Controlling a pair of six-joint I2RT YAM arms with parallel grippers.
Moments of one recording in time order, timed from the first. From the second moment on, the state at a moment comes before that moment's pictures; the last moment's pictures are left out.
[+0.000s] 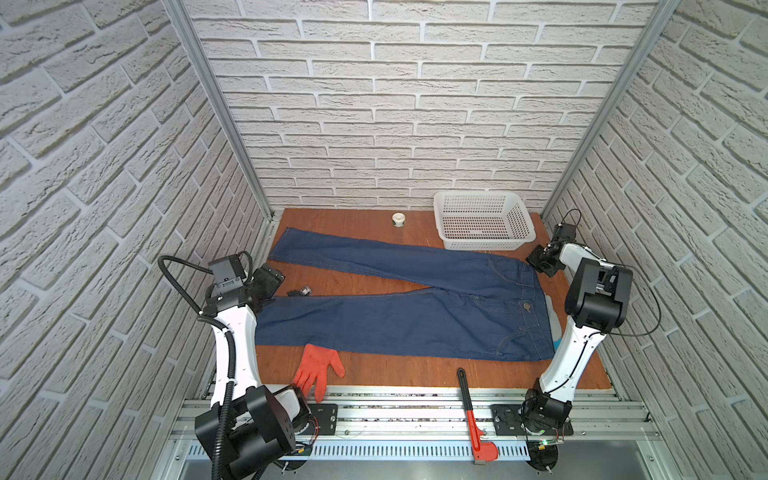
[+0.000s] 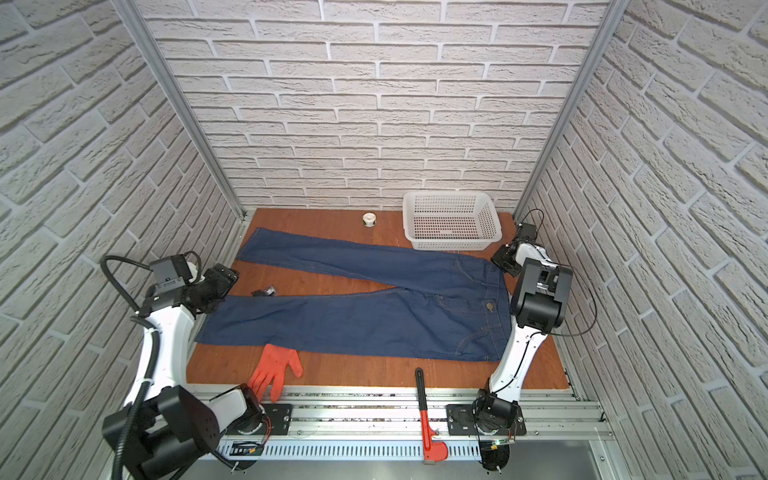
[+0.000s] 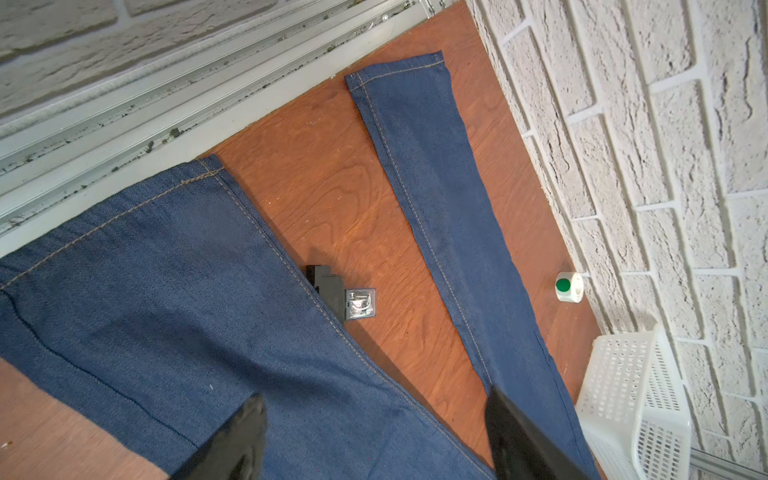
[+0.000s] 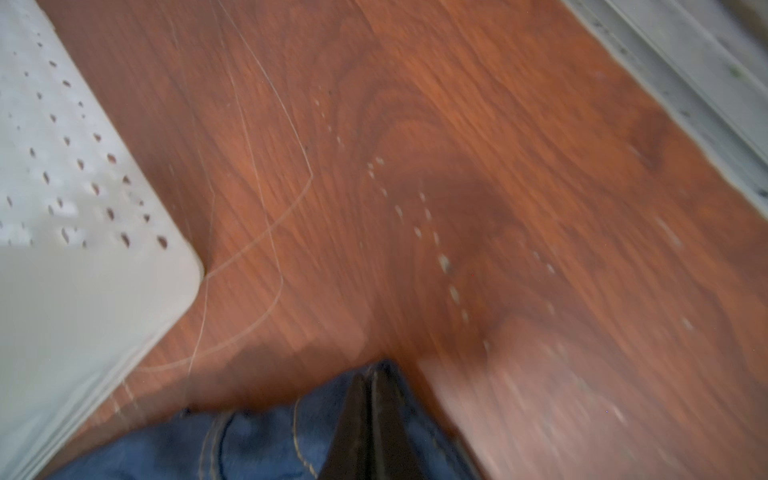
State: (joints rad) left arm 0.44 1.12 0.93 -0.65 0.30 -0.59; right arm -0.41 2.09 1.51 -0.52 -0.13 0.46
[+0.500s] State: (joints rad) left arm 0.42 1.41 1.12 -0.58 0.32 -0.60; right arm -0.40 1.64 1.17 -0.49 -0.10 0.48
